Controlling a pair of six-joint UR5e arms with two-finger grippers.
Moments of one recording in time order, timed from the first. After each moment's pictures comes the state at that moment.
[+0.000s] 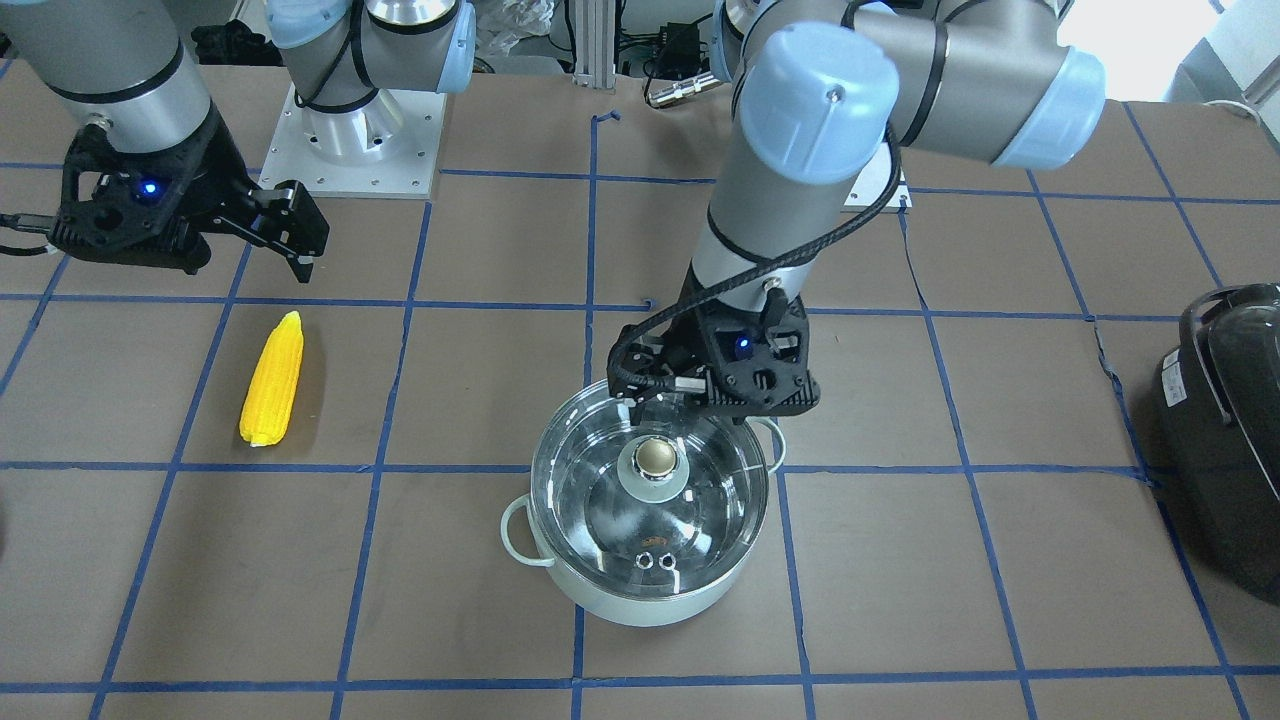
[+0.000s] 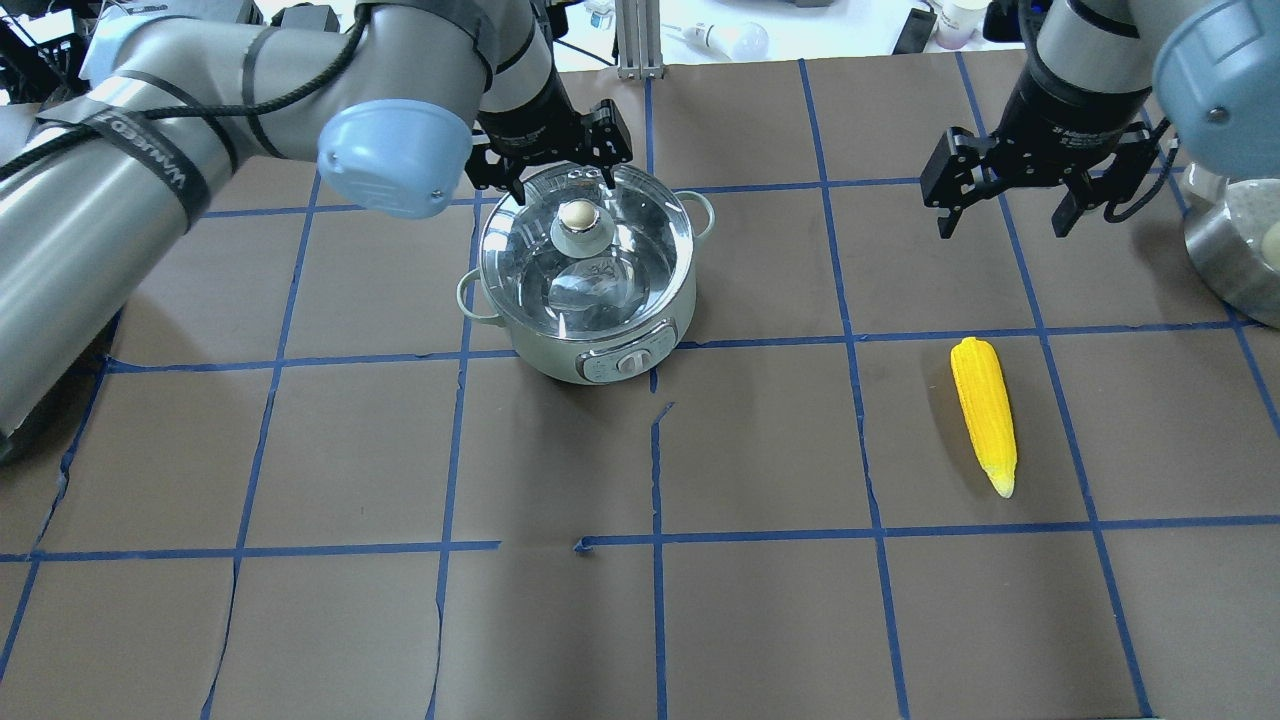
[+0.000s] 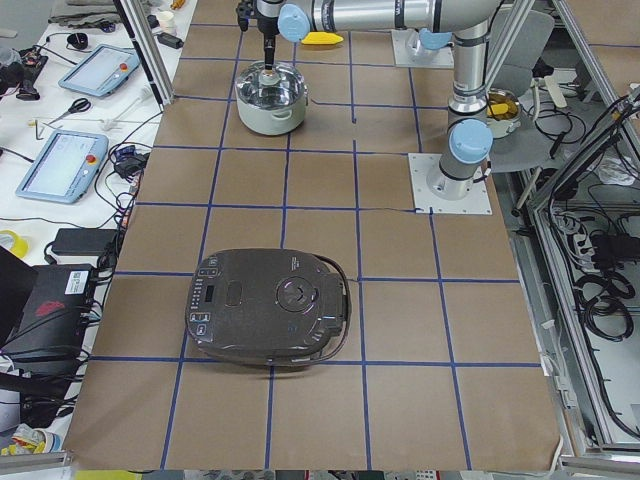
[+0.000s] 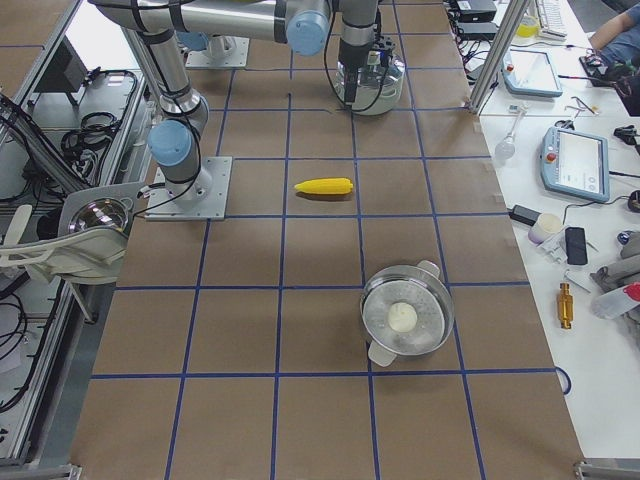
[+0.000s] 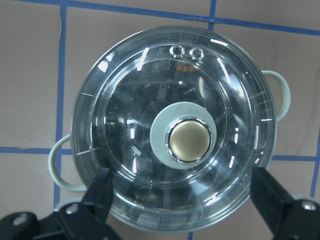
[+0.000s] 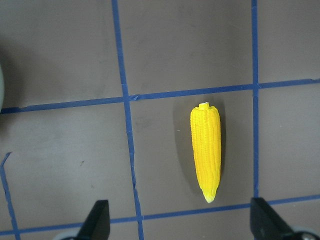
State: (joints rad) left arm -1.81 -1.93 -1.46 -1.15 1.50 -0.31; right arm 1.44 -1.53 1.62 -1.63 -1.61 -0.02
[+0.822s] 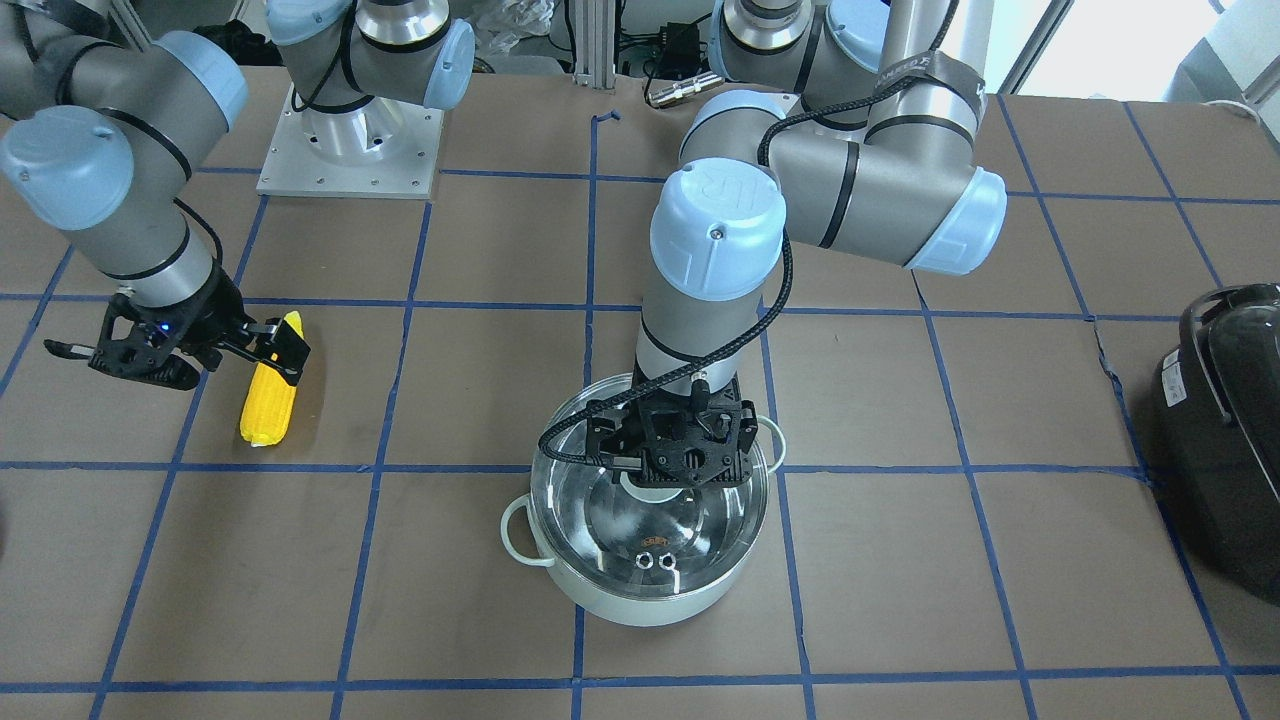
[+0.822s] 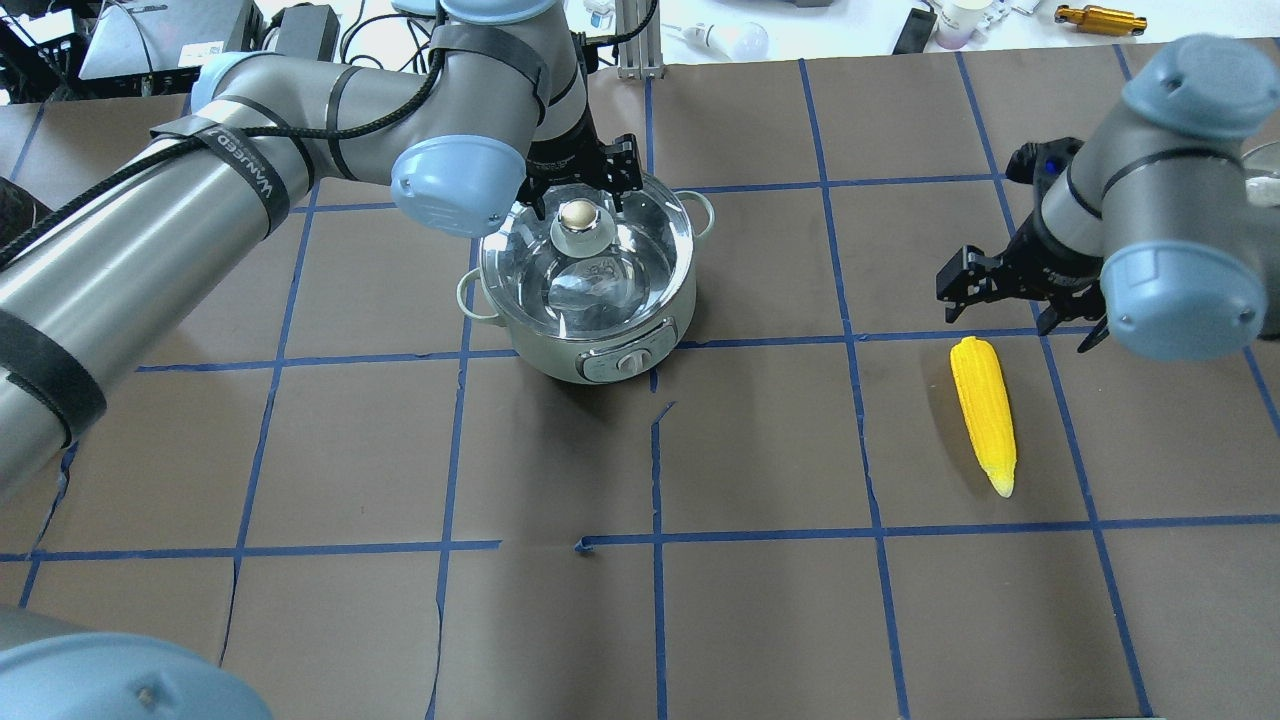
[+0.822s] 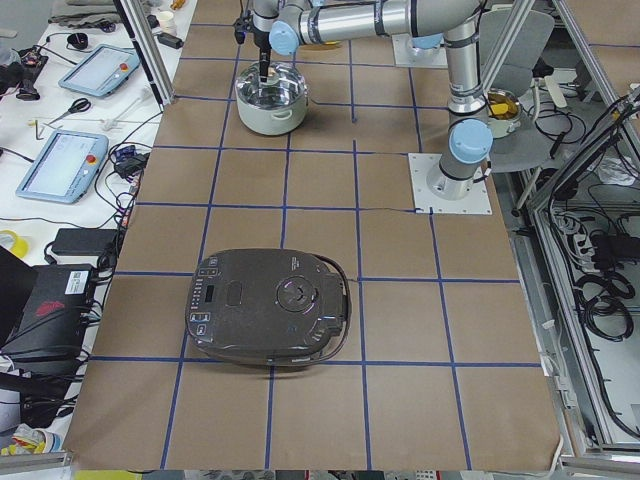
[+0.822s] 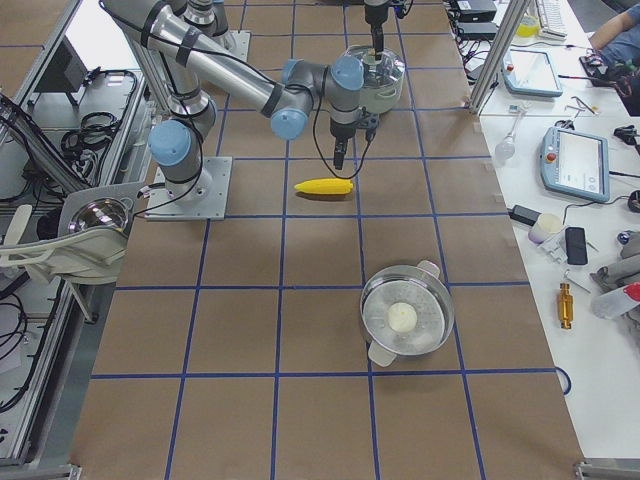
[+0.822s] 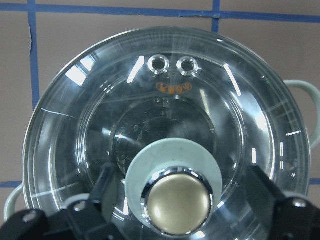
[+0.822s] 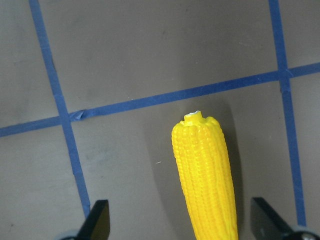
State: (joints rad) left arm -1.83 -1.99 -1.46 -1.11 1.58 -0.29; right arm 1.31 -1.48 2.08 -2.19 -1.55 -0.06
